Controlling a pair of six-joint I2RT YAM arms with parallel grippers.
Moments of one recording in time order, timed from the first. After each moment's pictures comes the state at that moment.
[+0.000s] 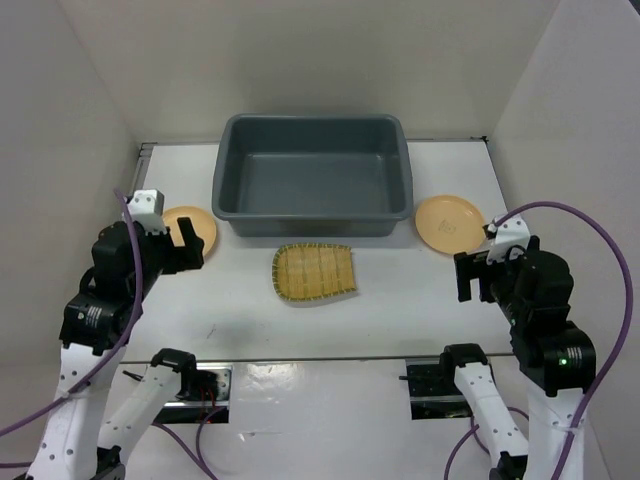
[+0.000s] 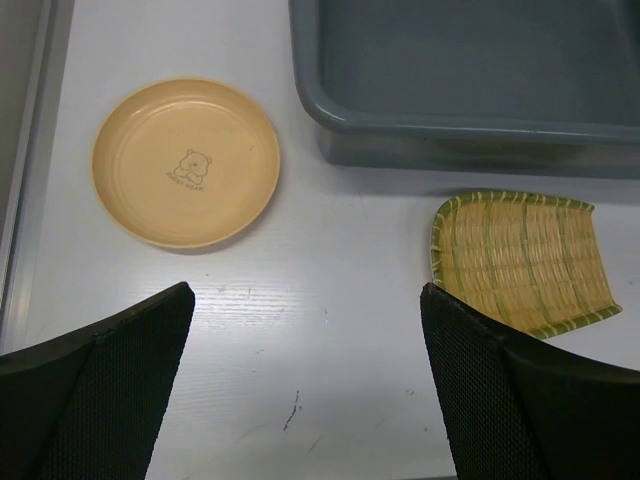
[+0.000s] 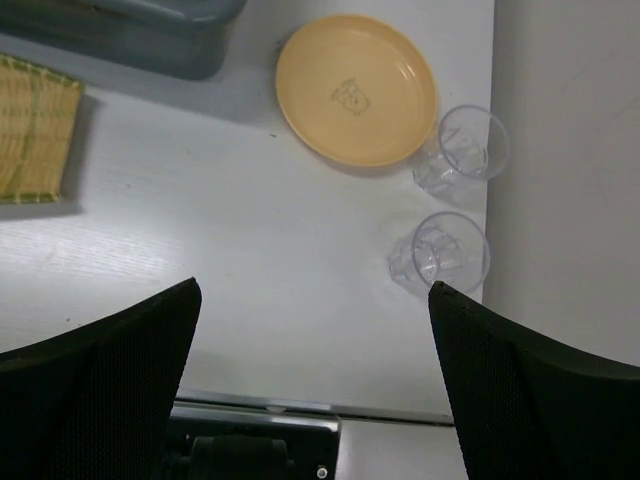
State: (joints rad) left arm -0.17 0.68 1.07 -0.85 -0.13 -0.19; right arm 0.04 0.53 1.20 -1.11 0.02 -0.23
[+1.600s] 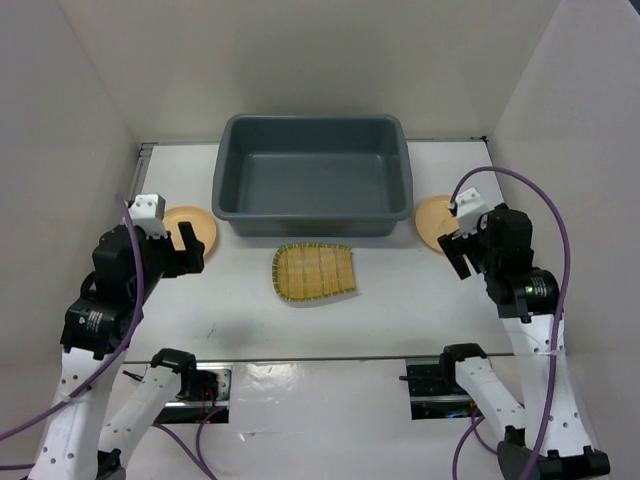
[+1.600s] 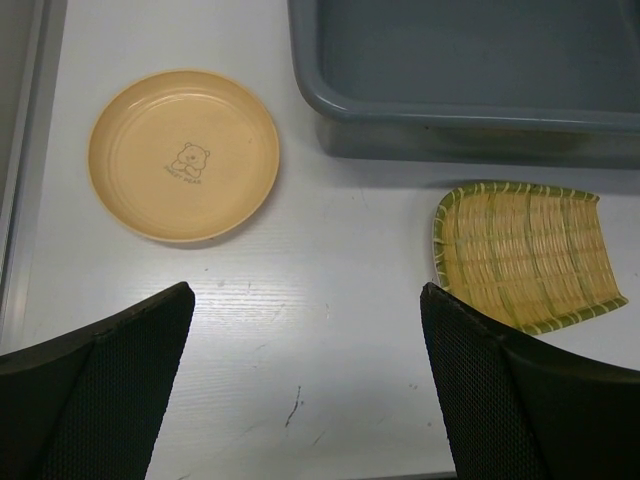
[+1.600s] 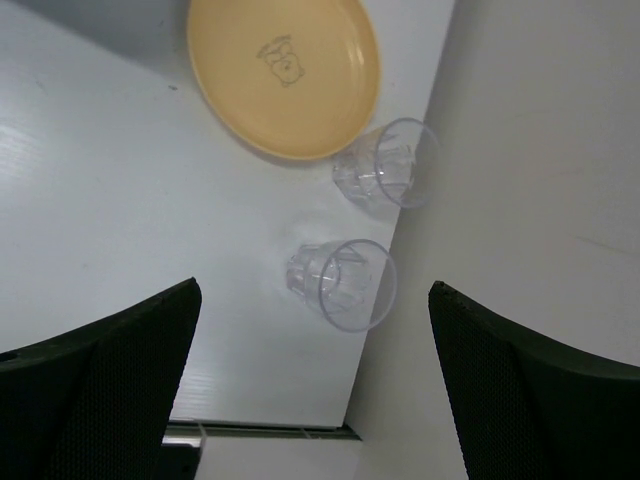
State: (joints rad) left arm -0.17 0.64 1.04 -0.84 -0.12 -0.19; right arm 0.07 0.76 1.06 -0.92 0.19 -0.53
